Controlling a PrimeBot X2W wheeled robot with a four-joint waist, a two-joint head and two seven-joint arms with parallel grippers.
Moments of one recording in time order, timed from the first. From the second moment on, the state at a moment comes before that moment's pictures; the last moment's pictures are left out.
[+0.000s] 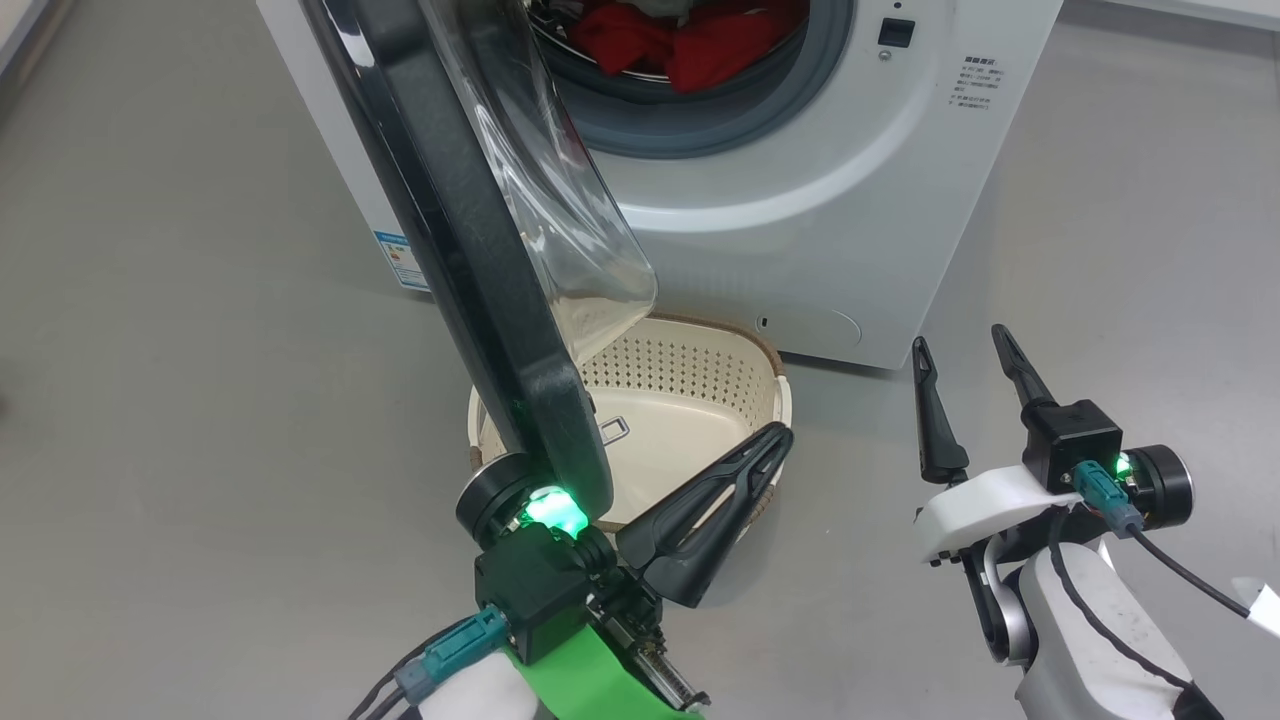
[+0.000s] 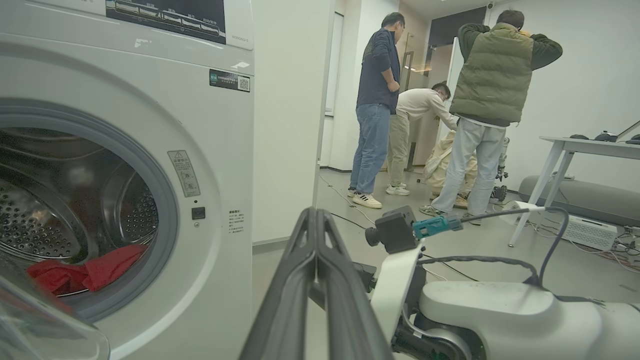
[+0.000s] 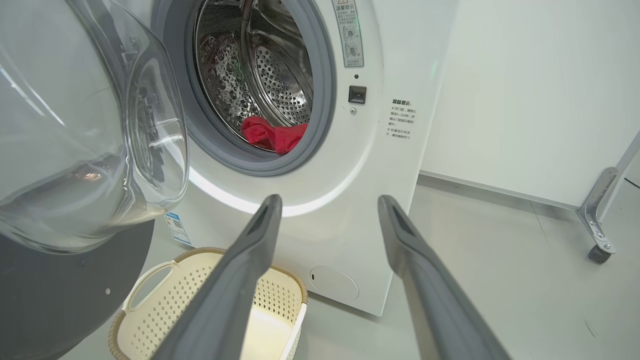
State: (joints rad) left arm -0.33 0.11 -0.82 -0.14 -0.52 -0.13 -0.26; right arm -0.26 -0.09 0.26 0.36 0.22 -0.12 -0.26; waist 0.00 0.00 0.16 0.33
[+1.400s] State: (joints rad) left arm -0.29 0.07 -0.67 0.19 -0.55 -0.13 -0.26; right arm -0.25 -0.07 0.23 0.38 0.19 -0.10 -0.26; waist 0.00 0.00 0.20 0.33
